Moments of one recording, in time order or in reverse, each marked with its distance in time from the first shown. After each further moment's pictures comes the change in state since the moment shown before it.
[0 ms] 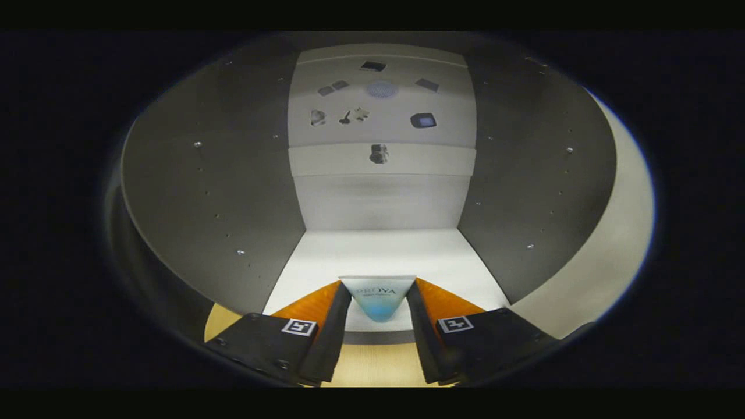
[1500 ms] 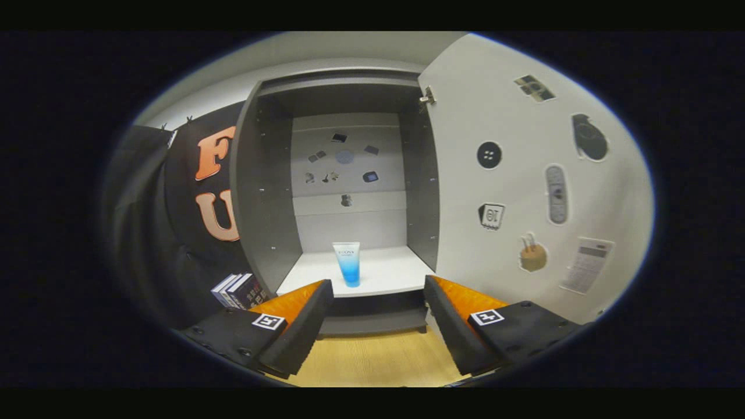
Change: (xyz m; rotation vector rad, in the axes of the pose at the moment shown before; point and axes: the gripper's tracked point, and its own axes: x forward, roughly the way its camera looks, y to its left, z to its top) arm -0.233 -0.045 -0.074 0.086 -0.374 -0.087
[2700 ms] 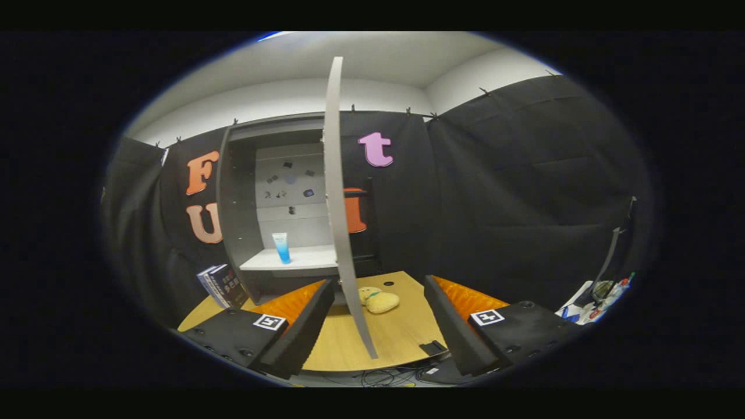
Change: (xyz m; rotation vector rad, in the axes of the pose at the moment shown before) arm -0.187 -0.216 -0.027 0.025 -0.089 -0.133
